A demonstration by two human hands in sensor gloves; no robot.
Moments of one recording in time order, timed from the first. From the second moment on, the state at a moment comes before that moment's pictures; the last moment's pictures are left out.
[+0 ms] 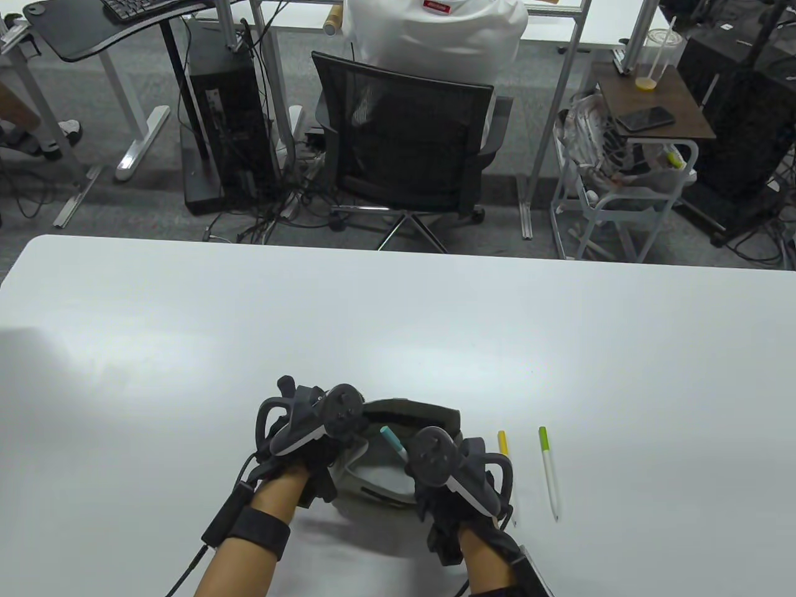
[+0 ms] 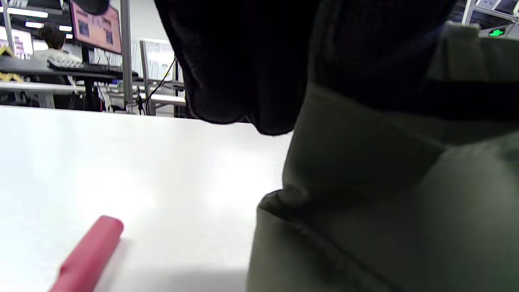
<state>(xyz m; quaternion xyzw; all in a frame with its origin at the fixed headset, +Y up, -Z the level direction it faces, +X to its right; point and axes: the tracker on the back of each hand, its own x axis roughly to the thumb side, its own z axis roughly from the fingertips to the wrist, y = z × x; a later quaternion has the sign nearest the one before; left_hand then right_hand) -0.140 -0.702 -0.367 -0.02 -0.13 0.06 0.99 0.066 -0.705 -0.301 0.05 -0.05 0.98 0.18</state>
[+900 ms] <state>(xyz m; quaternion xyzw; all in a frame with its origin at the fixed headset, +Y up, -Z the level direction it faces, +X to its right) -0.088 -0.580 -0.294 0.12 -0.18 0.14 0.97 0.077 -0.676 -0.274 0.05 -0.18 0.92 0.35</state>
